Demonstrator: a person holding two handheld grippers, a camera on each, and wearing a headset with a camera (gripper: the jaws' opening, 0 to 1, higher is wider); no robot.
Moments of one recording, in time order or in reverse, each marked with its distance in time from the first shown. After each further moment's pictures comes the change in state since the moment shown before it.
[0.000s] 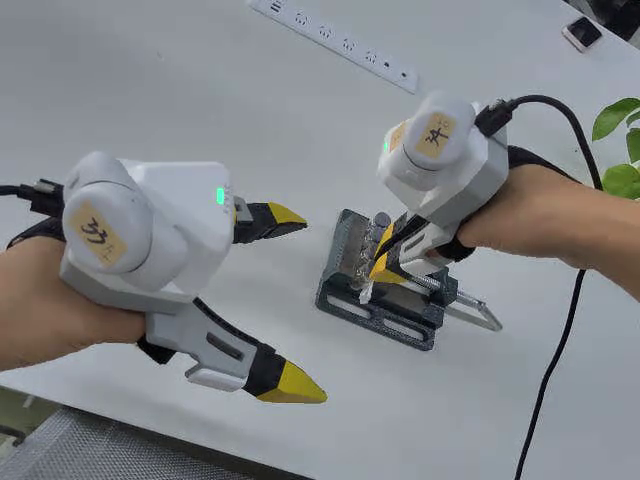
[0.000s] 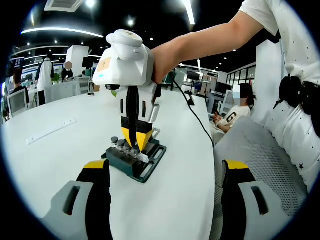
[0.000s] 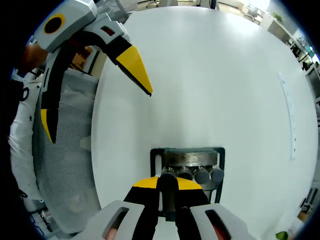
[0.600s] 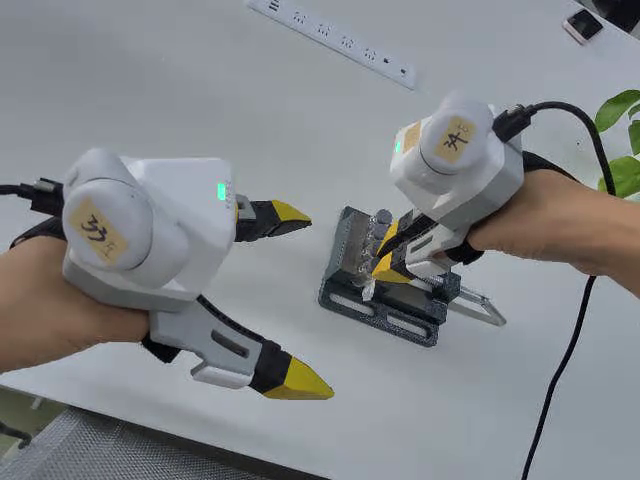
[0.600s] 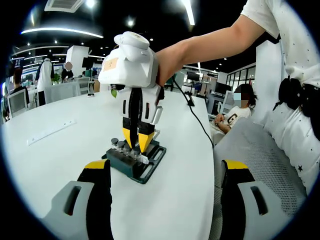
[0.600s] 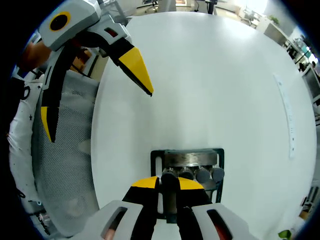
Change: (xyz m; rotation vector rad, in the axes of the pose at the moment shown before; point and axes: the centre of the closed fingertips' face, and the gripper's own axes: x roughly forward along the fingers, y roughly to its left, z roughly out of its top) left arm -0.001 0.000 0.002 0.000 -0.004 0.000; right arm 0.000 0.001 0.002 0.006 -0.049 -0.017
